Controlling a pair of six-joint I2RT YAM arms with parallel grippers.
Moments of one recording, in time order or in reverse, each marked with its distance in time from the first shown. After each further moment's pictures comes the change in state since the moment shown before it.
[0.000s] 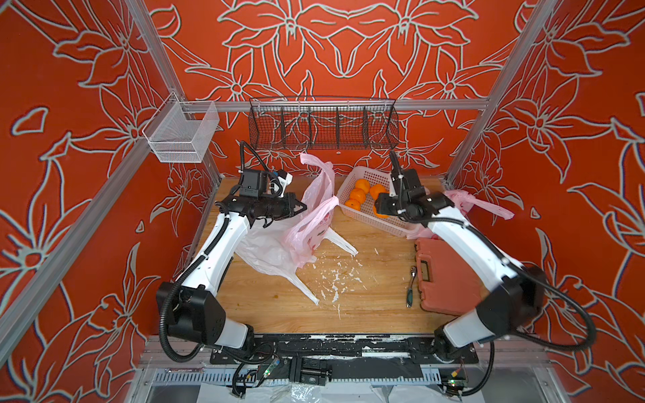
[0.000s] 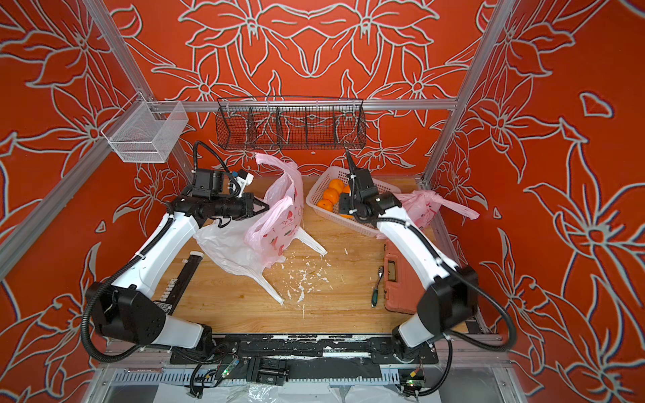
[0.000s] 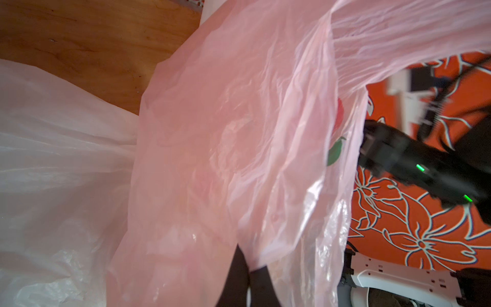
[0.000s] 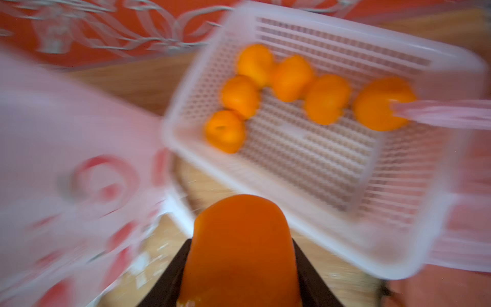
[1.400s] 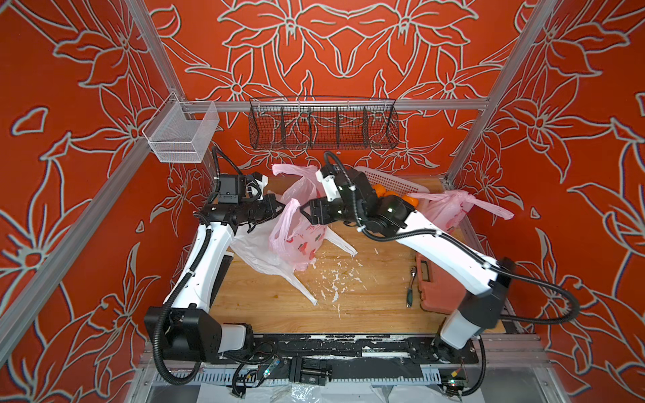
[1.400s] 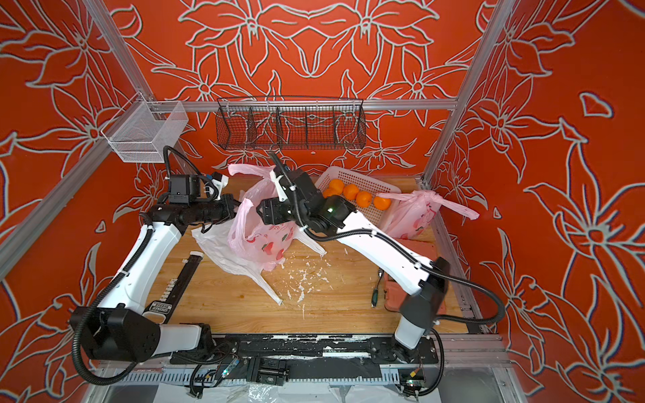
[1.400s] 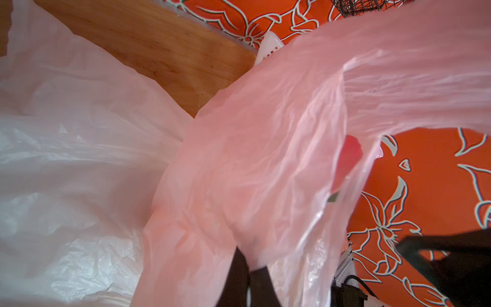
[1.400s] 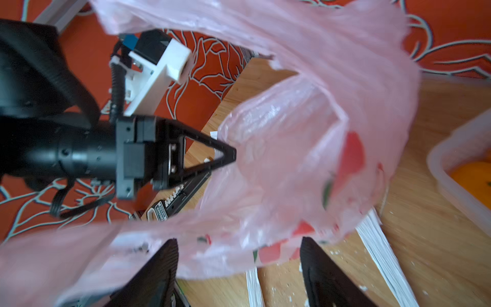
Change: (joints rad) left arm 0.148 -0.112 -0.067 -0.040 -0.072 -0.019; right arm 0.410 0.146 0.312 0.023 -0.024 0.019
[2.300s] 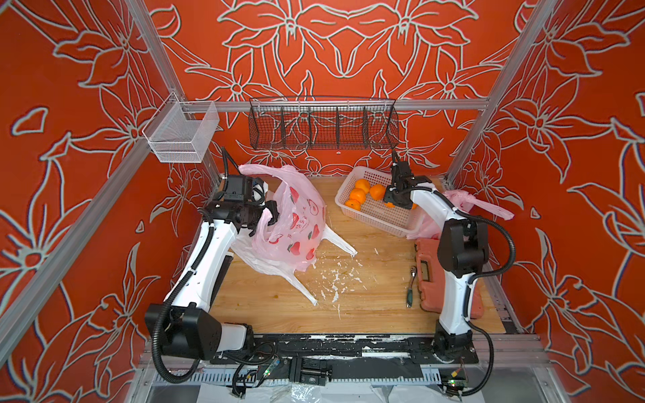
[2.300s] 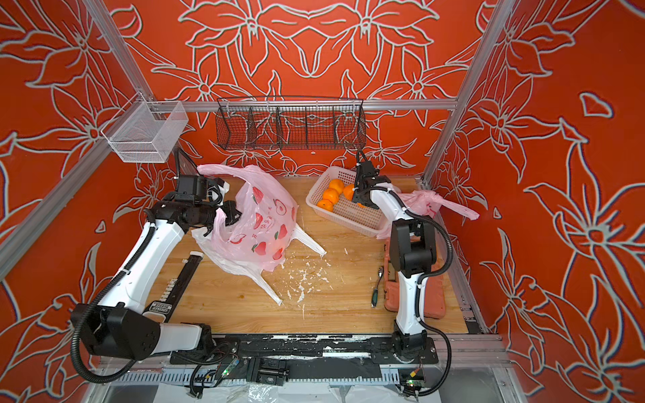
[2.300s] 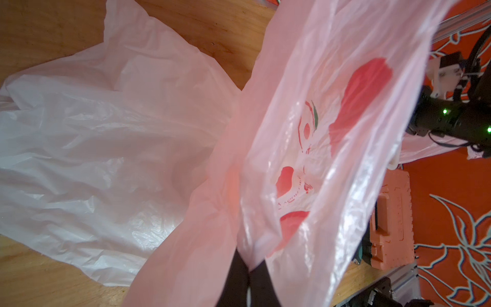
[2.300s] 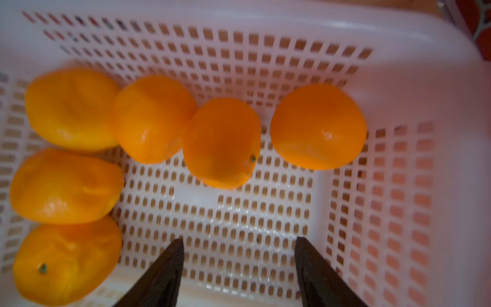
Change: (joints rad) left arm -0.063 0.016 0.043 -0.171 -0.262 0.097; right arm -0.707 0.520 0.107 -0.123 0.227 0.023
